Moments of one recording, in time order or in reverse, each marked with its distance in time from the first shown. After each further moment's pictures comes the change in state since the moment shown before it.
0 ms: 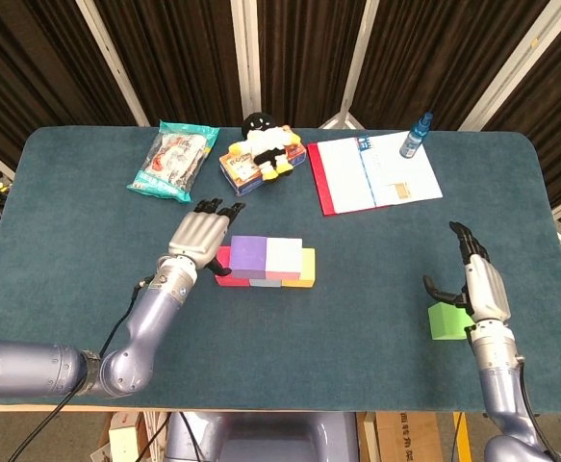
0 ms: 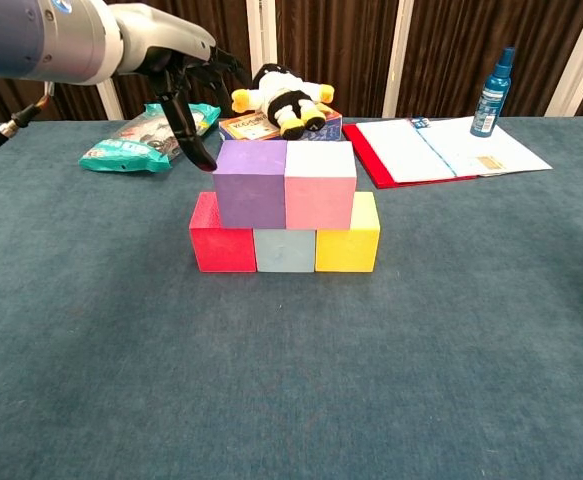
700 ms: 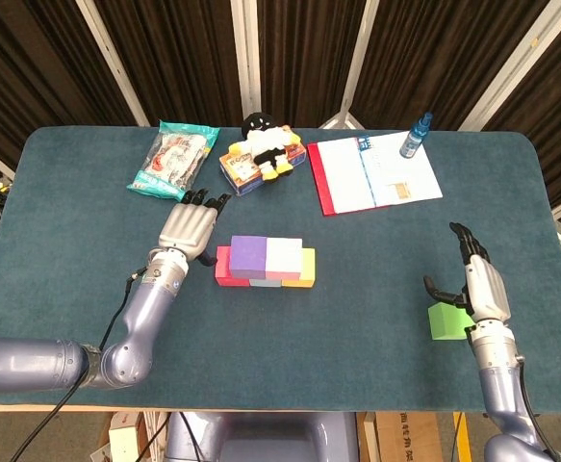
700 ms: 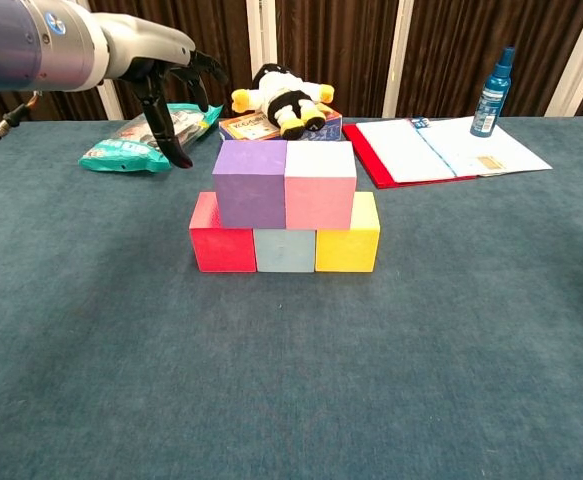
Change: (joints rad) left arm 0.015 -0.043 0.044 0.097 0.049 0.019 0.037; right arm 0.003 -0.004 -0.004 0.007 0.007 -0.003 -0.006
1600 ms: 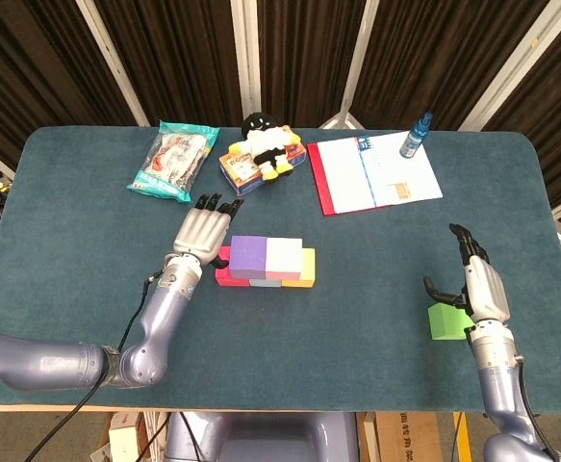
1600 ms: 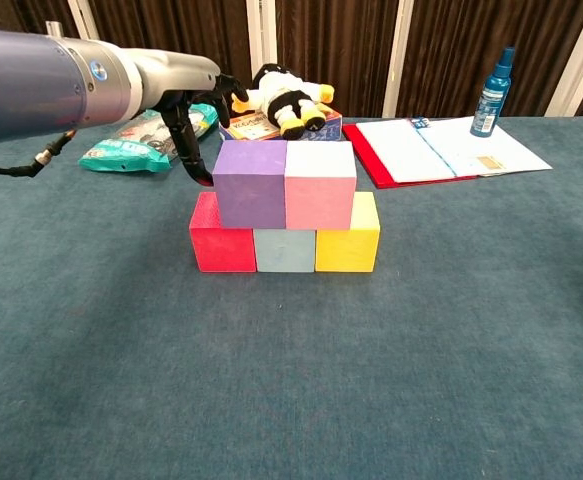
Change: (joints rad) left arm 0.022 -0.124 -0.008 0.102 0.088 0.005 0.009; right arm 0.002 -0.004 -0.003 0.007 0.008 -0.005 -0.003
